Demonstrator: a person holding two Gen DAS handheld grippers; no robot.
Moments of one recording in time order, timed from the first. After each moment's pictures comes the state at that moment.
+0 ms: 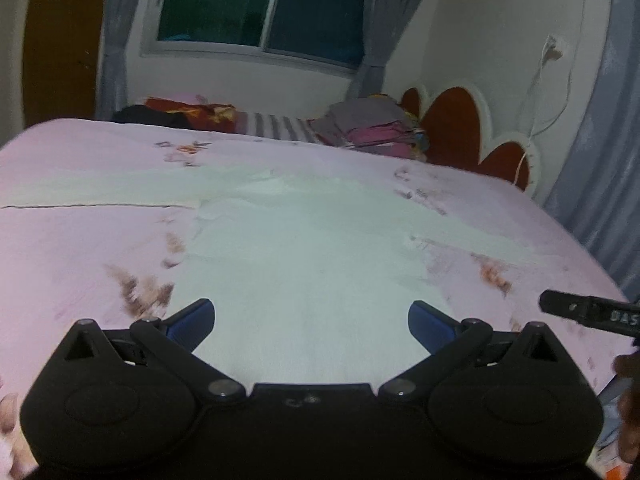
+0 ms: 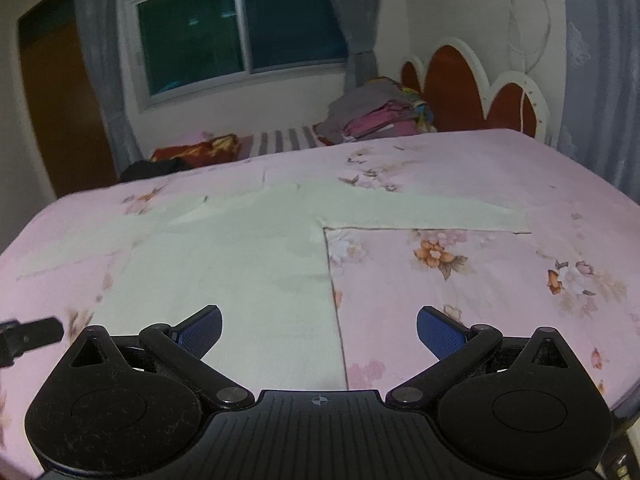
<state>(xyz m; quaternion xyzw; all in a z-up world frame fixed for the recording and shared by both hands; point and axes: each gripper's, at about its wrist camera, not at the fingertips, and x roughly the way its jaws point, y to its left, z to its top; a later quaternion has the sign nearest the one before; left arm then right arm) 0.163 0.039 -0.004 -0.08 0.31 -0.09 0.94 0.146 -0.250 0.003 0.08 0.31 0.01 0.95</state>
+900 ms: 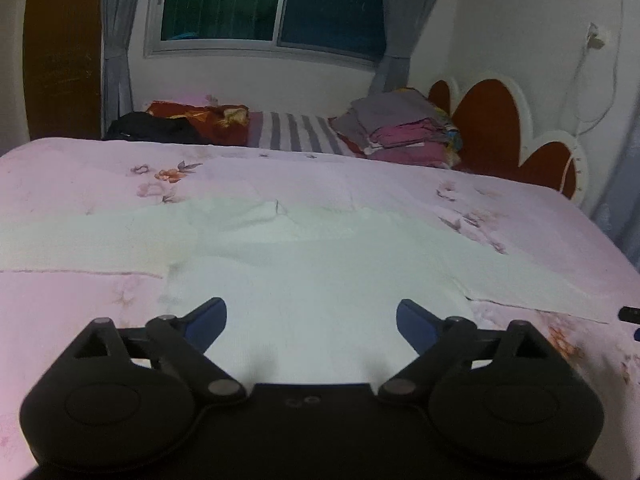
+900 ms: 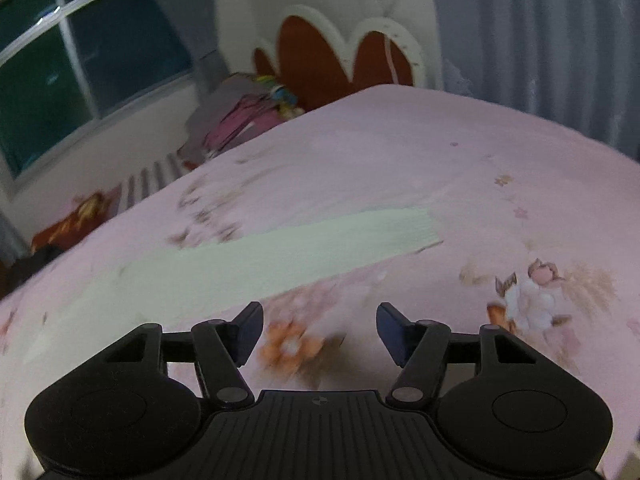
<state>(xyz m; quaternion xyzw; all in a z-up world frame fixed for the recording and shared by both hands) 0.334 0.002 -0.023 -0.05 0.33 -0.04 0.94 0.308 -0.438 -0.048 0.21 0.32 -0.16 0.91</state>
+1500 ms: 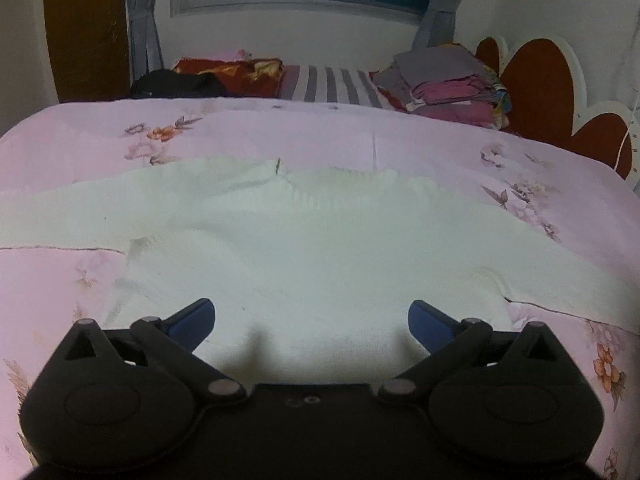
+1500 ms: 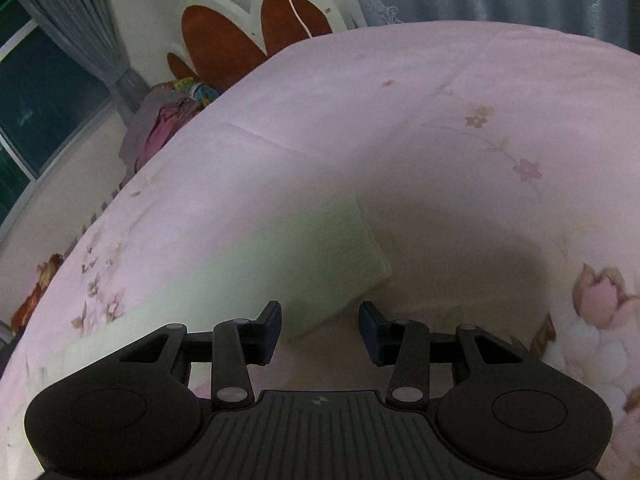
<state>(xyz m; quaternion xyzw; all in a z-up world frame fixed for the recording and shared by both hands) 0.399 -0.048 -0.059 -0.05 0.41 0.03 0.91 0.378 -0.571 -0.136 0.33 0.33 -0.21 0.86</state>
